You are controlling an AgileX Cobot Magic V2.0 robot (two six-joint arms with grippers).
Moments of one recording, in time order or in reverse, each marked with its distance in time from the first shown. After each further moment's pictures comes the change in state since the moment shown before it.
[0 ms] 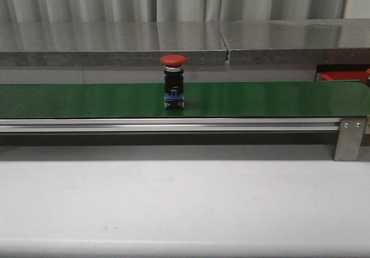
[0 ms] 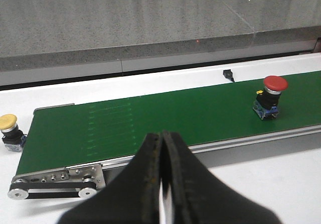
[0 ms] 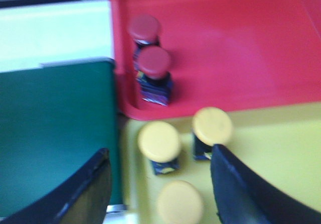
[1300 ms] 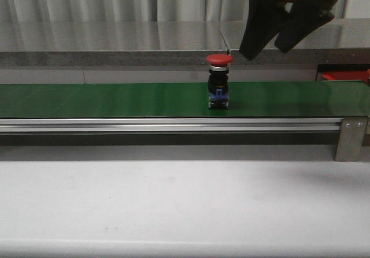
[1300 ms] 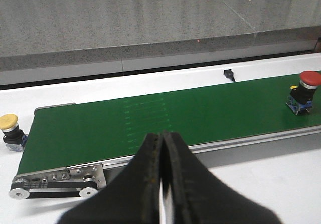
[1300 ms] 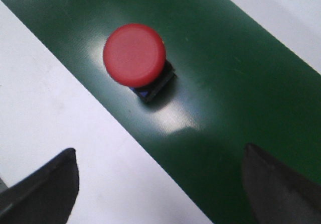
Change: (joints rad) left arm 0.000 0.000 0.000 0.000 0.000 0.000; right arm 0.550 0.423 -0.571 -0.069 0.583 -0.126
